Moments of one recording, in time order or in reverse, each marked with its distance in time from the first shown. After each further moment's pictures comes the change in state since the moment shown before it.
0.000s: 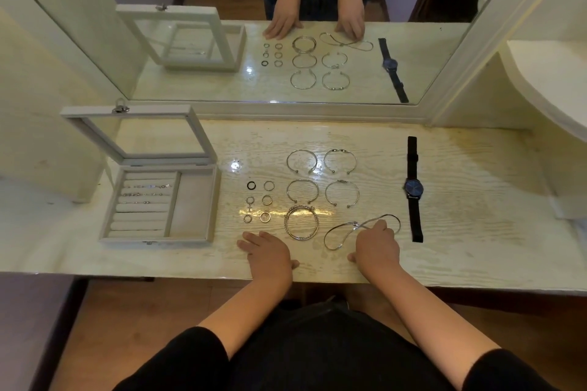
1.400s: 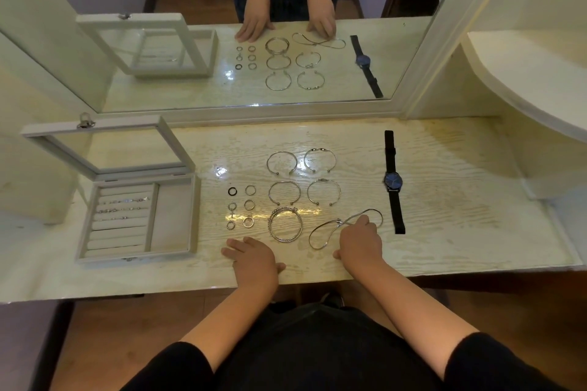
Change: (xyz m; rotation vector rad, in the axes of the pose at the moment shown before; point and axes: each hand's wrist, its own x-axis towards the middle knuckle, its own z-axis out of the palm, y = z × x) left_hand -0.008 0.000 -0.007 -0.023 -0.014 0.010; right_hand 0.000 0.000 -0.002 0.010 -0.006 -0.019
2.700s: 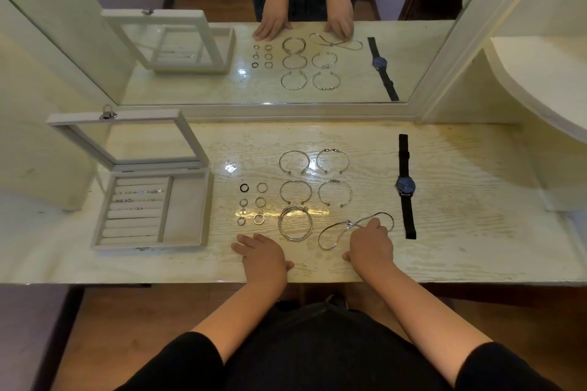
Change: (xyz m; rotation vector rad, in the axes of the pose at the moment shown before) left_hand 0.005 0.000 0.005 -0.004 0.012 -0.008; right_hand 0.001 0.001 0.001 -0.010 0.017 0.012
